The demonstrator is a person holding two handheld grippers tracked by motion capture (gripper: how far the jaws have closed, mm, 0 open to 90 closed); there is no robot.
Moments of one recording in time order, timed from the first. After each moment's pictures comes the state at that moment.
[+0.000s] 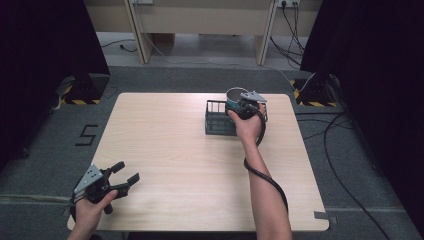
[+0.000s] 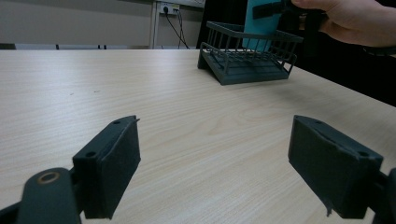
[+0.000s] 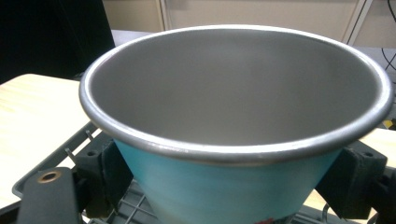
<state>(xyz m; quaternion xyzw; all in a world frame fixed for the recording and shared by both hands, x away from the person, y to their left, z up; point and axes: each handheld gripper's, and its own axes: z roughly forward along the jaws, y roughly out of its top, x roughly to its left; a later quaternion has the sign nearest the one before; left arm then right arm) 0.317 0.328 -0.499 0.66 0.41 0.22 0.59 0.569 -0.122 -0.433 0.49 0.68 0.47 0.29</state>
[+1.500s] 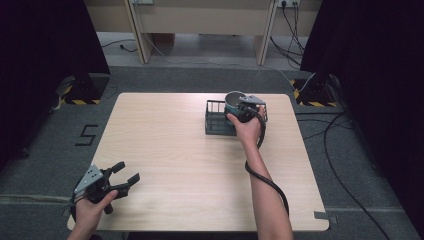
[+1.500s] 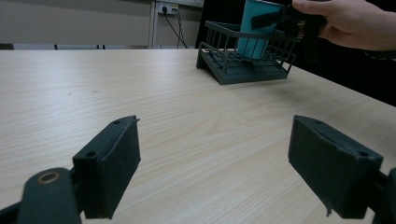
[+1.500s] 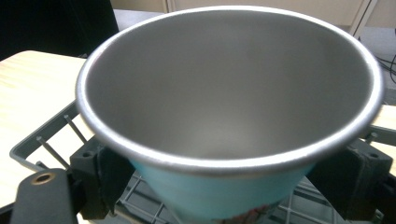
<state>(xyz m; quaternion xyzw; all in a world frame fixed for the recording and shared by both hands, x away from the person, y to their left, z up) 0.317 0.328 -0.499 0.66 0.41 0.22 0.59 0.564 -0.122 -0.443 0.49 0.70 0.44 0.27</state>
